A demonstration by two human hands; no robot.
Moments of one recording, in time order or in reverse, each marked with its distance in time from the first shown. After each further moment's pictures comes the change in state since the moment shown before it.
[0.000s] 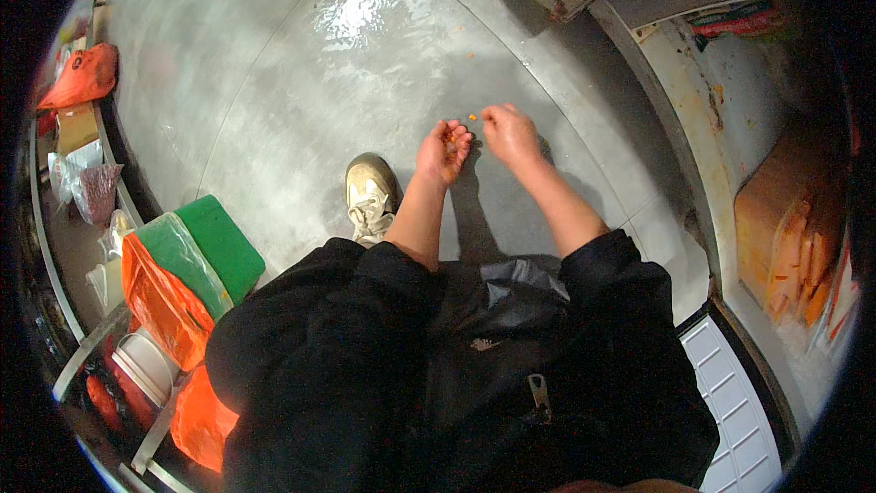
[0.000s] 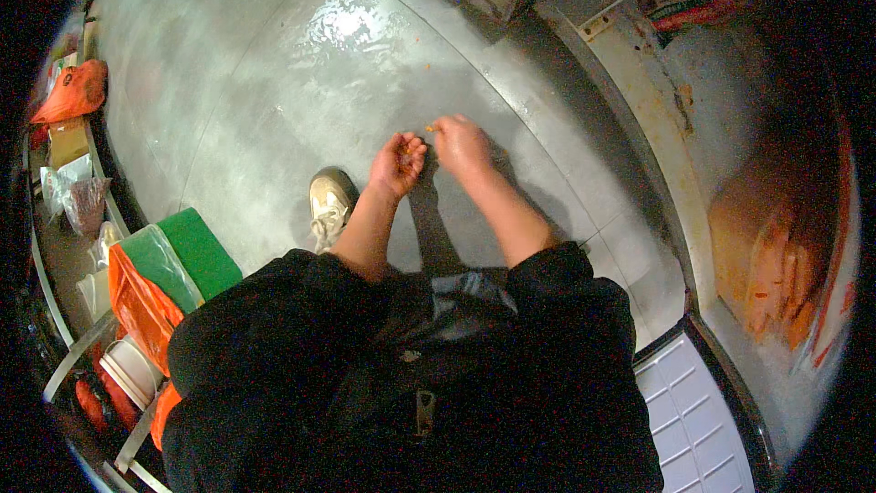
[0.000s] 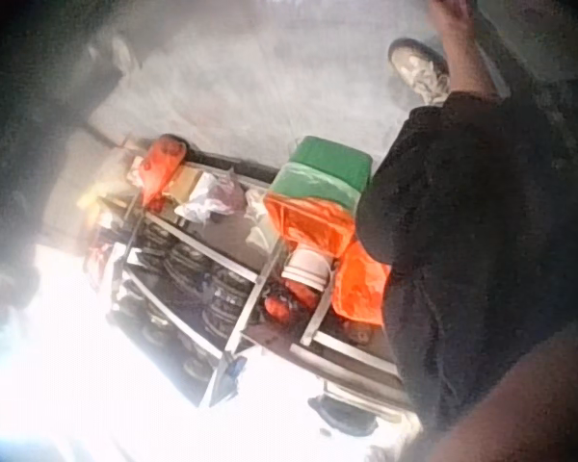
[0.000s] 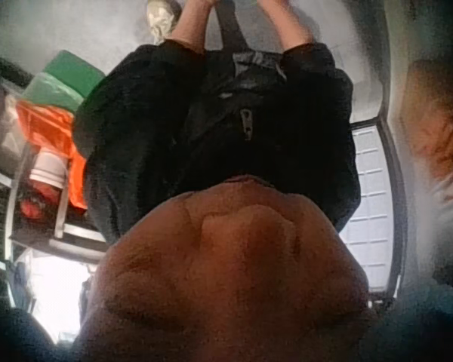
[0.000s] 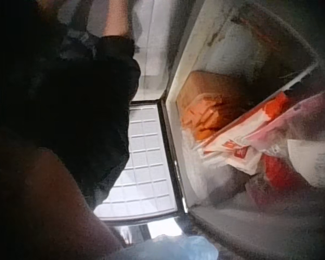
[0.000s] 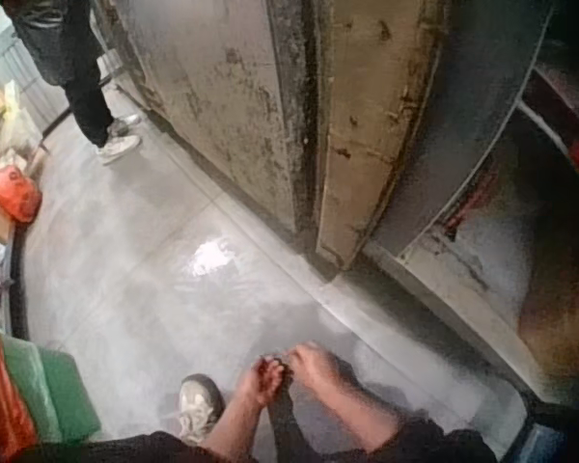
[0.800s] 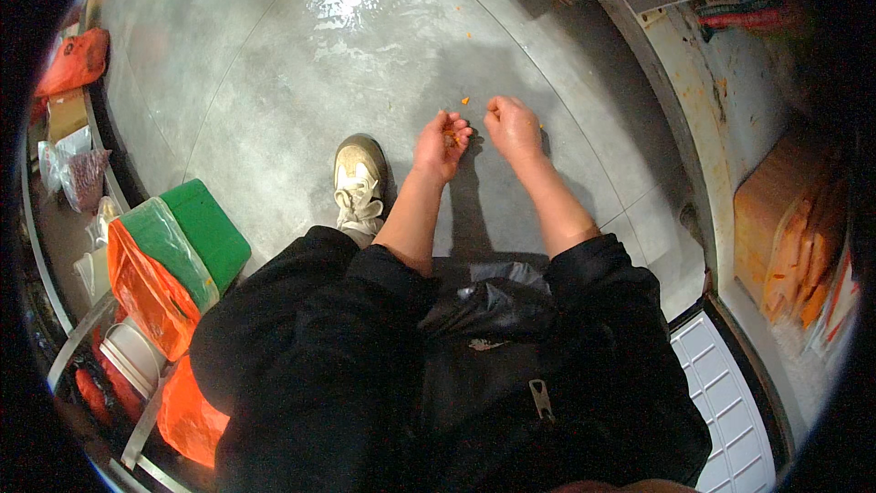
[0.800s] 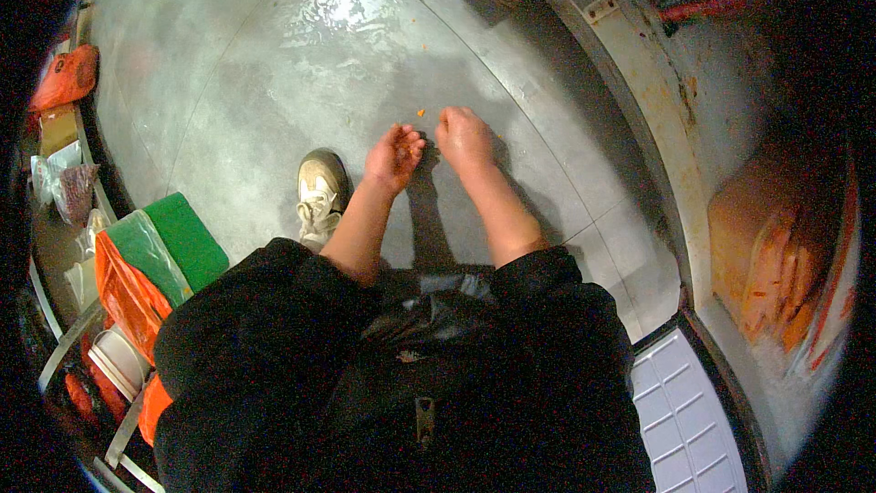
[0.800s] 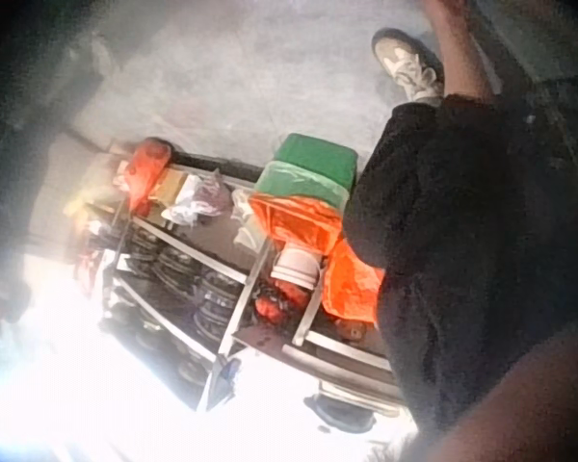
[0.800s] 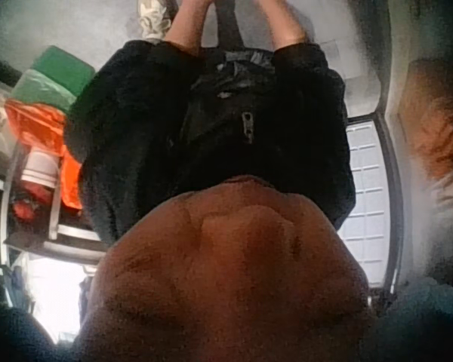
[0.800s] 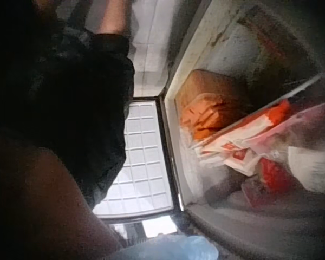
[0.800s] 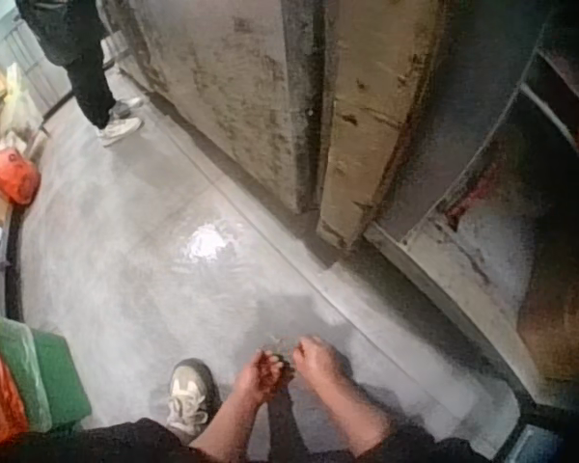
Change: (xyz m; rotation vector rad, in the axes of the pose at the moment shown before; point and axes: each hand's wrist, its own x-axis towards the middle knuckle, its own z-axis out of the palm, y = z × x) left_hand -0.021 -0.018 0.005 0.097 0.058 0.077; right_hand -0.015 0.023 0.010 -0.043 0.038 -0.028
